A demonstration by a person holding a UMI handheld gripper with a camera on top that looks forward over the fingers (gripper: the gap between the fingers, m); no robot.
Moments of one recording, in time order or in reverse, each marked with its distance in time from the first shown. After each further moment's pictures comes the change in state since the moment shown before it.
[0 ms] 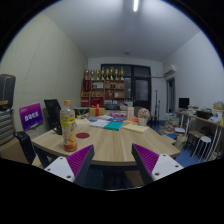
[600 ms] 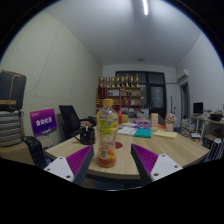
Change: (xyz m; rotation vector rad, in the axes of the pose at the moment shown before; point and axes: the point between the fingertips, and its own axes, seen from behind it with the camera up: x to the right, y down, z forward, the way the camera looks) arm -0.169 -0.005 0.074 0.096 -0.147 0.001
